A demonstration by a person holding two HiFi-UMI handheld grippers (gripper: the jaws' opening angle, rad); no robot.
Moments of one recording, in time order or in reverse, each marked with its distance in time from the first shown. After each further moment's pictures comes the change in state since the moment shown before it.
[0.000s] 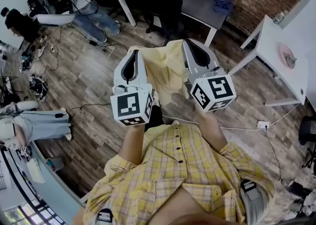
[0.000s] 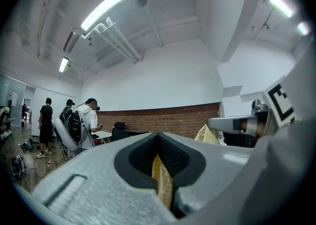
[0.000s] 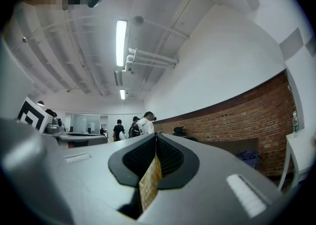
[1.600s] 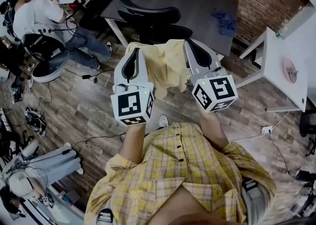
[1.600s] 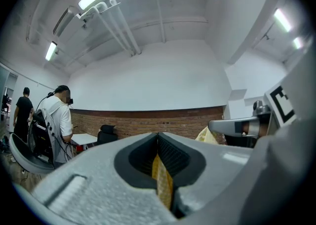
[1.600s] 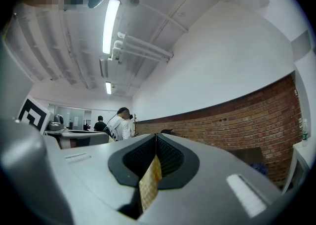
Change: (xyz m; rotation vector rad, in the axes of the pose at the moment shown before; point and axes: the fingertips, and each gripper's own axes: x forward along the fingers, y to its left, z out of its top) left arm 0.282 0.155 0.016 -0.026 -0.042 -0.152; right arm 0.286 -0.085 0.000 -0.058 -0.004 -0.145
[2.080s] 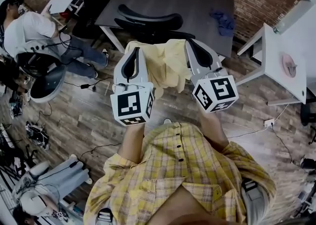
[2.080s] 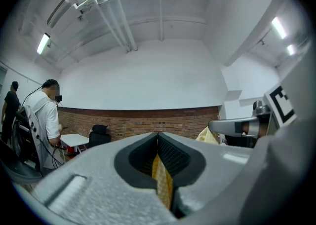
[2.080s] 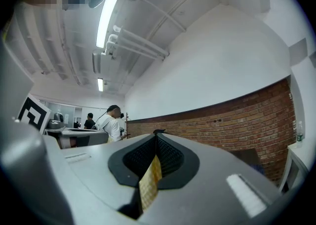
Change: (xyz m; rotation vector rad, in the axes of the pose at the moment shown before) left arm 0.065 0.047 -0.003 0.003 0.014 -0.100; right arm 0.066 -0.011 -0.008 -0.008 0.009 -0.099
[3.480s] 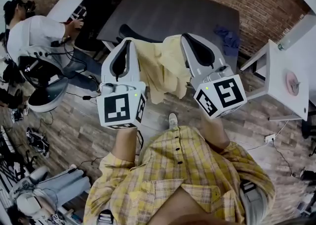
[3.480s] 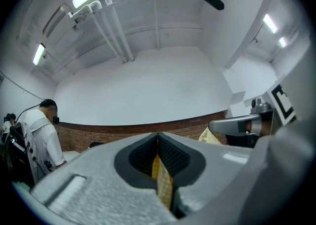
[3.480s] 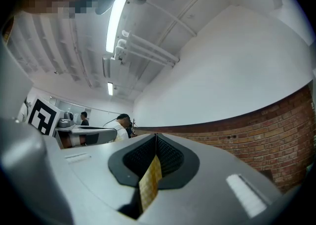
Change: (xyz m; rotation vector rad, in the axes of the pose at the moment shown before) left arm 0.087 0.036 0.074 0.080 -0.136 0.004; right arm 0.088 -0.020 0.071 -0.090 -0.095 0.123
